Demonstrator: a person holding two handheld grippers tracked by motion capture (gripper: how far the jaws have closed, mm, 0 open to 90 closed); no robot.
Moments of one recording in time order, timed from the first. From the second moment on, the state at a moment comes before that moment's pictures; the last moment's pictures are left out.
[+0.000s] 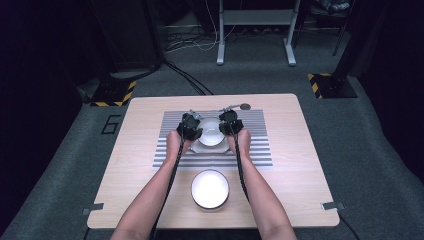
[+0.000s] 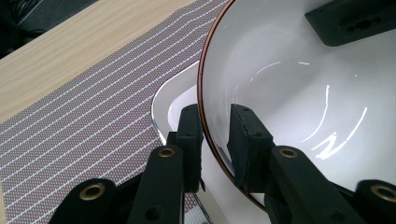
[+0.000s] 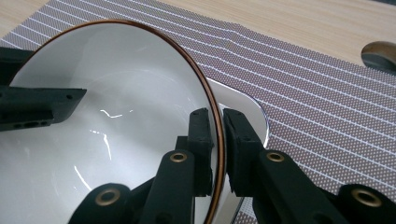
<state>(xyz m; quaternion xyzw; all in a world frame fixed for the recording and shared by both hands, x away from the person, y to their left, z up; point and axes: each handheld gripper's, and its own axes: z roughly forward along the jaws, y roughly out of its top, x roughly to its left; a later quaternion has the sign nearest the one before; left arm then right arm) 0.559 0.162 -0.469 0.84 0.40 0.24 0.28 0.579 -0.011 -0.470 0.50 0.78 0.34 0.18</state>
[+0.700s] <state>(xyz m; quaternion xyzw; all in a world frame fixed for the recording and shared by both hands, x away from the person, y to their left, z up) 0.563 0.161 -0.469 0.83 0.41 0.24 0.28 0.586 -0.016 -0.479 0.53 0.77 0.33 0.15</state>
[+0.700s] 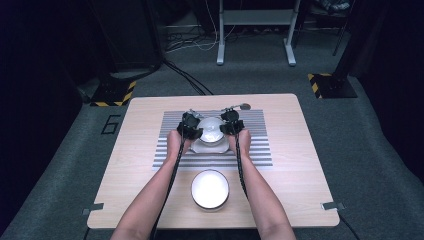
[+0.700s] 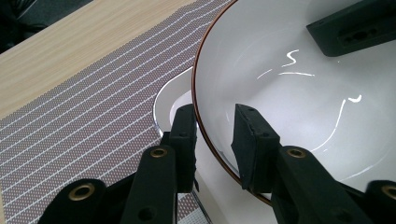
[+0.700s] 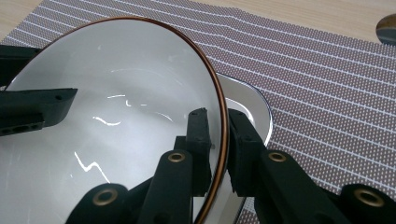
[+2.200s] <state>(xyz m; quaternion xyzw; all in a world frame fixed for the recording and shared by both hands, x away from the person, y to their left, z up) 0.543 0.187 -0.442 0.82 0.43 0.20 0.32 0.561 -0.040 -0.455 0.50 0.77 0.35 0.17</state>
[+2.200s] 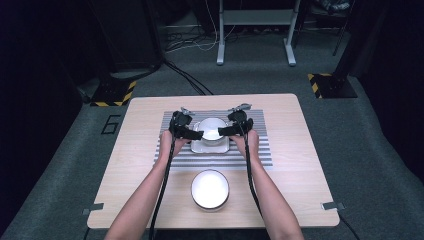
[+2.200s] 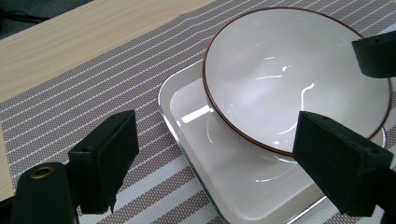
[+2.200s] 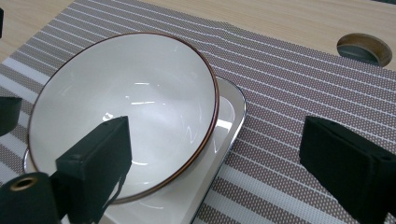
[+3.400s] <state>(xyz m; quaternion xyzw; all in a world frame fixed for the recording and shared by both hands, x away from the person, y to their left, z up) 0.455 0.237 -0.427 0.82 0.40 0.24 0.34 0.457 -0.096 -0.422 0.44 0.77 0.40 0.23</state>
